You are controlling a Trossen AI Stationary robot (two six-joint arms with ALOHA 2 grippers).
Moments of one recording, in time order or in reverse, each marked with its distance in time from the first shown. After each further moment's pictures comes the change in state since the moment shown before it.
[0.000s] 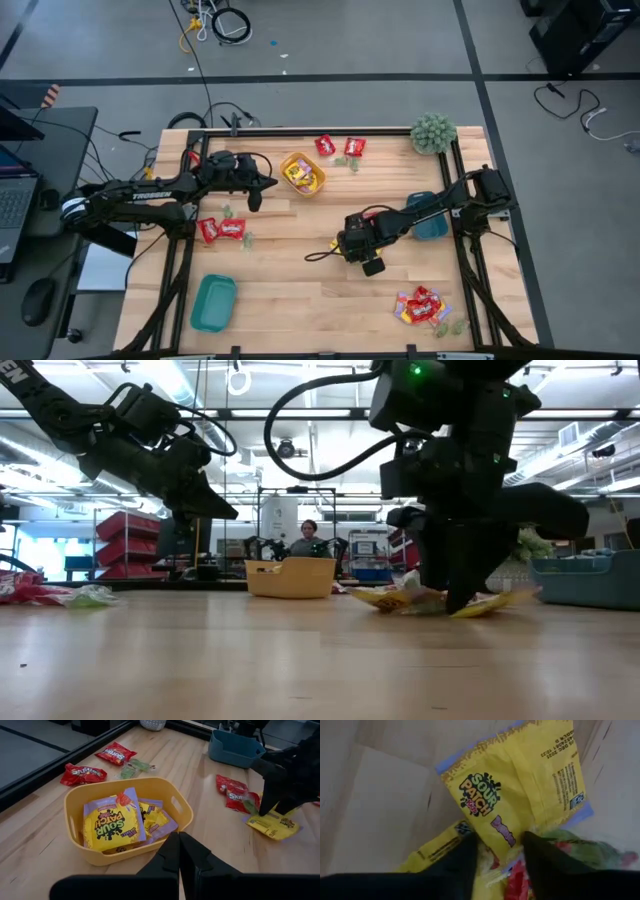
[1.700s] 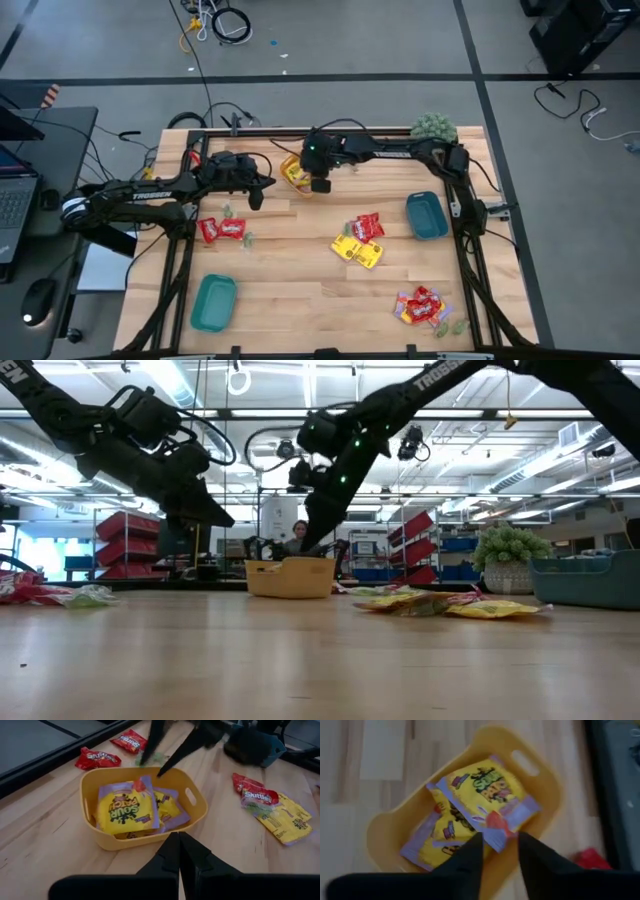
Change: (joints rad) left arm 0.000 0.000 0.000 -0.048 -0.060 -0.056; right arm -0.559 0.250 0.563 0.052 -0.044 -0.205
